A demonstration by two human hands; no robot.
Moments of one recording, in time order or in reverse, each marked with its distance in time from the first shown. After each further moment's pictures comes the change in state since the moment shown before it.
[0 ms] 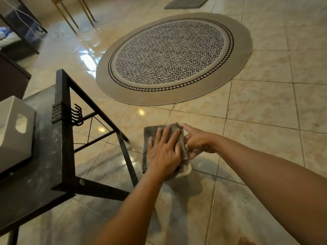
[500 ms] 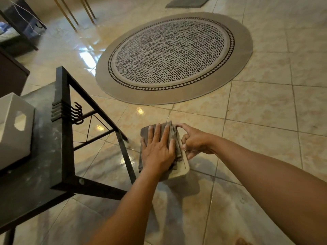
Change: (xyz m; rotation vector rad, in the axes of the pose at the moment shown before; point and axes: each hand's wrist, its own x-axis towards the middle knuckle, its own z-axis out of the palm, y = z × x) left_hand 0.004 -0.016 0.002 -0.080 0.011 -0.113; right_hand -0.006 -0.006 0.004 -0.001 0.016 -0.002
